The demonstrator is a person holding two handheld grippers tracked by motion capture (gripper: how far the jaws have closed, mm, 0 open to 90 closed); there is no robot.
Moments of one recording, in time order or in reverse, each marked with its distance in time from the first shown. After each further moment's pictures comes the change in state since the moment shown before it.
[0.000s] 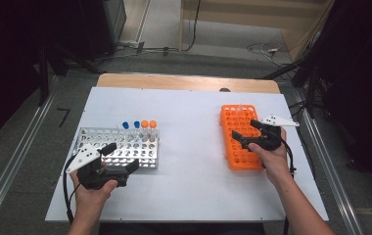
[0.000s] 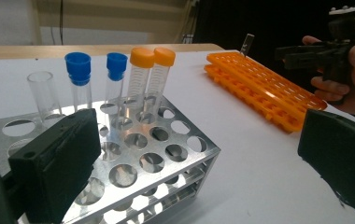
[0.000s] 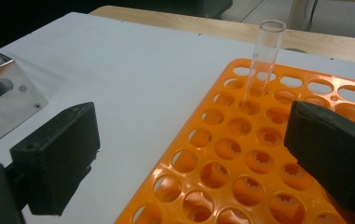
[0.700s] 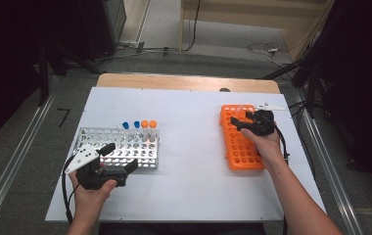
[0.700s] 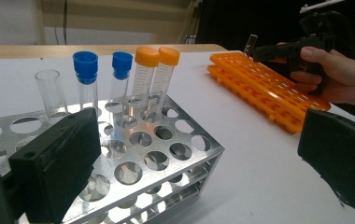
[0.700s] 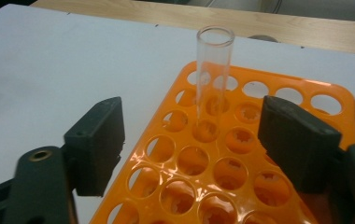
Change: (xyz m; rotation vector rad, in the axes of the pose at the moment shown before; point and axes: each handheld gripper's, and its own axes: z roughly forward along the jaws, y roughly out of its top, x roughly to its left) left arm 0.002 -0.002 -0.001 -0.001 0.008 -0.008; right arm -0.023 0.019 0.041 0.075 -0.113 0.071
